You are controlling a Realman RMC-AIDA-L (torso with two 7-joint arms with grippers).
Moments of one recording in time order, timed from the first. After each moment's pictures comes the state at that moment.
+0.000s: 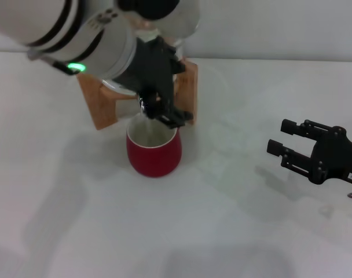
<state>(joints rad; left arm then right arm) -0.70 -2.08 1.49 1.79 -0.59 -1.65 0.93 0.23 1.95 1.58 0.72 -0.93 1.24 -2.10</state>
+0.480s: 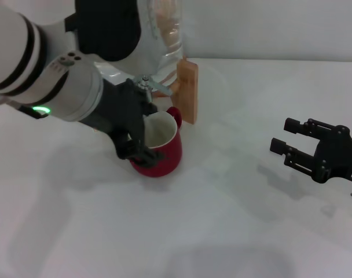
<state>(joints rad) -0.59 -2.08 1.49 1.85 -0.61 -1.75 0.90 0.23 1.94 1.59 0.71 -0.93 1.25 -2.10</state>
